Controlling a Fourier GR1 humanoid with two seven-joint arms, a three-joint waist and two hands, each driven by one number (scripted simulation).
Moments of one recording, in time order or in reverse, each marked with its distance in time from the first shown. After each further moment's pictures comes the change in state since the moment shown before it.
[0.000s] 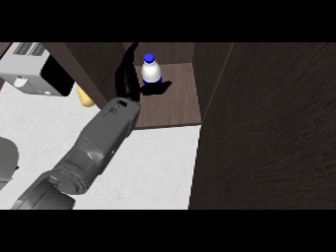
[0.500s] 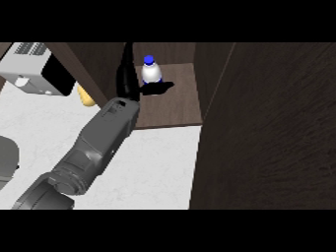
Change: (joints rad) left arm 0.014 0.002 0.032 -0.029 0.015 -0.053 -0.054; right arm 0.012 -0.013 0.004 -0.004 -0.005 -0.003 -0.007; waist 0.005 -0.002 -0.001
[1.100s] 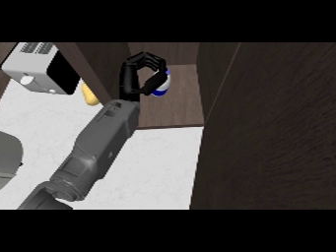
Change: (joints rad) left arm 0.083 -0.004 0.042 -0.168 0.131 -0.325 -0.203; right arm 0.019 -0.009 0.015 -0.003 0.000 -0.024 -0.002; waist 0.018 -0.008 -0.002
